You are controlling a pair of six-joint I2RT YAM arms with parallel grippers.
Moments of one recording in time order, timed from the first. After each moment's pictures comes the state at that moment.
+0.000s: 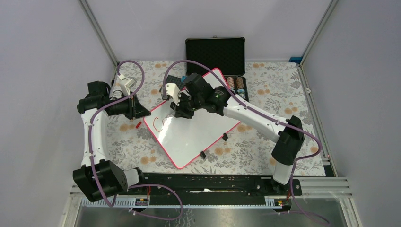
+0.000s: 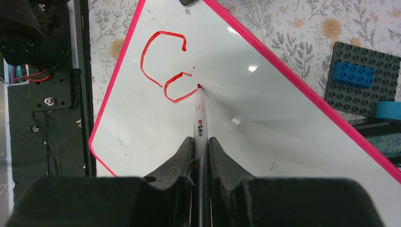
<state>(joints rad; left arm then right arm) 0.31 1.22 1.21 -1.13 1.01 0.52 0.95 1.82 1.75 -0.60 -0.37 -0.36</state>
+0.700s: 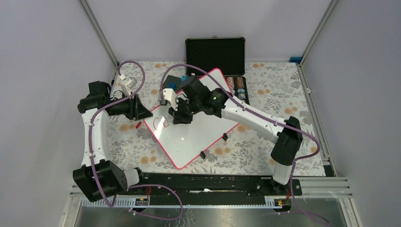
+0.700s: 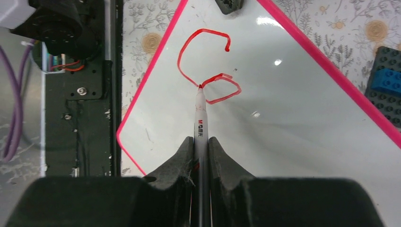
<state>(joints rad) 0.31 1.22 1.21 -1.13 1.01 0.51 0.98 1.83 1.76 -0.64 -0.43 -0.35</state>
